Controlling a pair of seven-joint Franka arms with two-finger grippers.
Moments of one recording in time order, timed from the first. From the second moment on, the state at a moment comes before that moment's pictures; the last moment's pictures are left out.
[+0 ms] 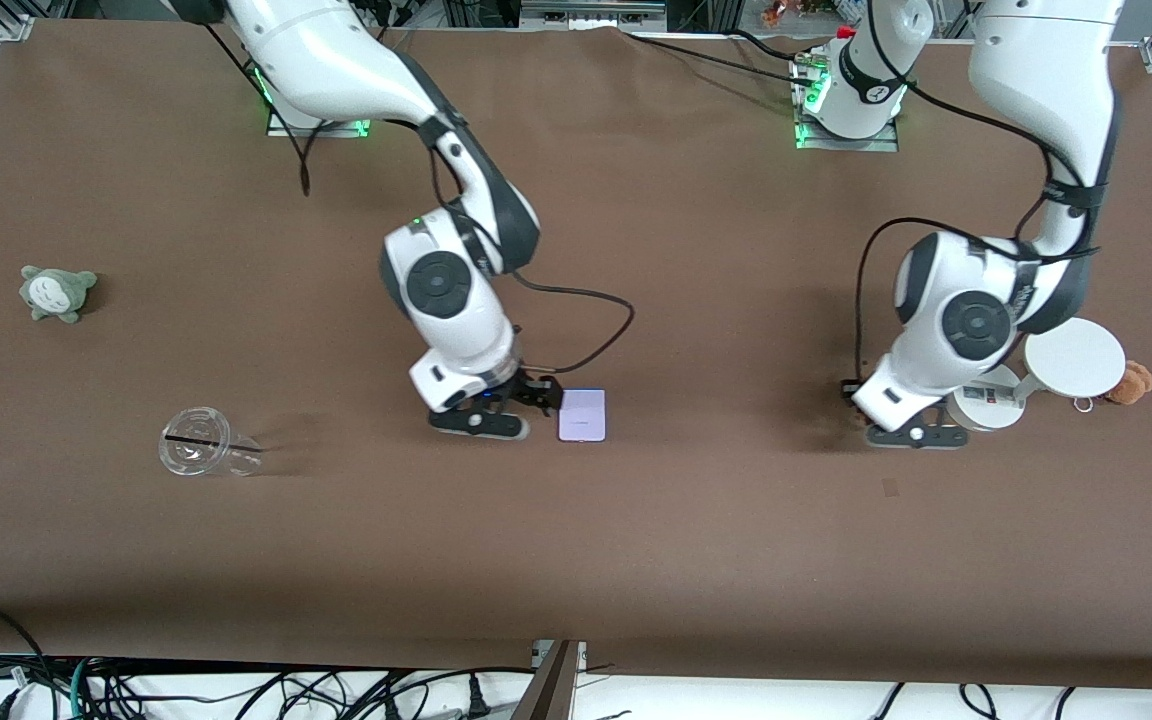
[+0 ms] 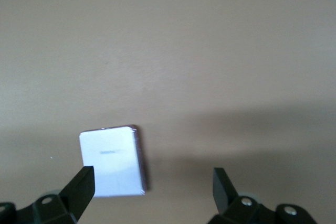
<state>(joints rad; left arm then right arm) -0.20 0.45 0.12 -1.96 0.09 2.38 -0.12 0.70 0.81 -0.11 -1.35 0.14 2.37 0.68</state>
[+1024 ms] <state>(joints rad) -0.11 0.40 0.16 -2.14 0.04 2.56 -0.04 0.80 1.01 -0.12 -1.27 0.06 2.56 0.74</state>
